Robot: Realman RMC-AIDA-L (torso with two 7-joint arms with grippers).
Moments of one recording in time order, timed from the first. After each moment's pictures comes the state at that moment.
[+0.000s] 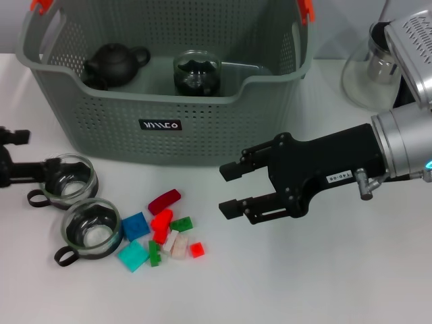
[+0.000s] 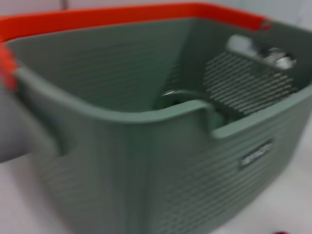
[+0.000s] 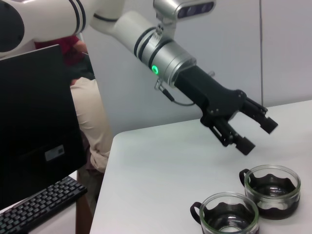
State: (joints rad) left arm -0.40 -2.10 0.35 1.17 2.34 1.67 -1.57; right arm 0.65 2.09 -1.18 -0.98 -1.88 -1.64 1.67
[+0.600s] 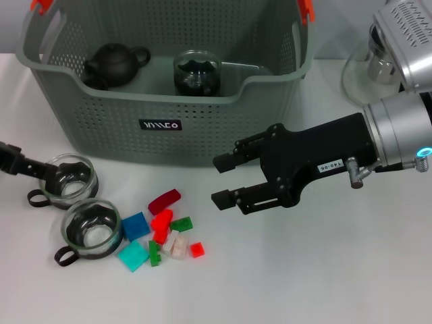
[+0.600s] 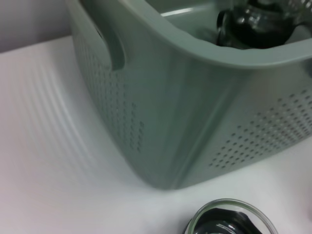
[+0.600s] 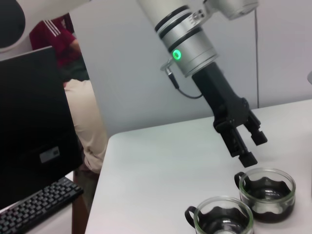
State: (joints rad) left arm -0.56 -2.09 0.59 1.30 2.75 1.64 -2.11; right arm 0.69 2.09 -1.19 -0.97 -1.88 -1.62 1.72
